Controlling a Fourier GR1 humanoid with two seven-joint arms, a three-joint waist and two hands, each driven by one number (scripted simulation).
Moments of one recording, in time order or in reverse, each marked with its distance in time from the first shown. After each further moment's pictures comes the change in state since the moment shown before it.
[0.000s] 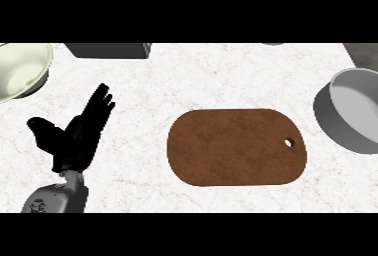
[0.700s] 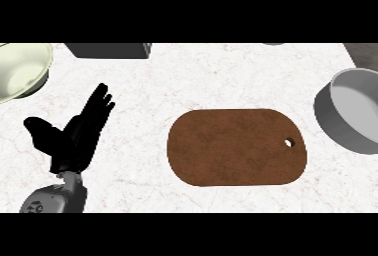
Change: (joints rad) left arm 0.003 -0.007 0.006 -0.027 -0.003 -0.009 0.029; right arm -0.229 0.138 0.230 0.427 0.103 -0.073 -0.101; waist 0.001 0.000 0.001
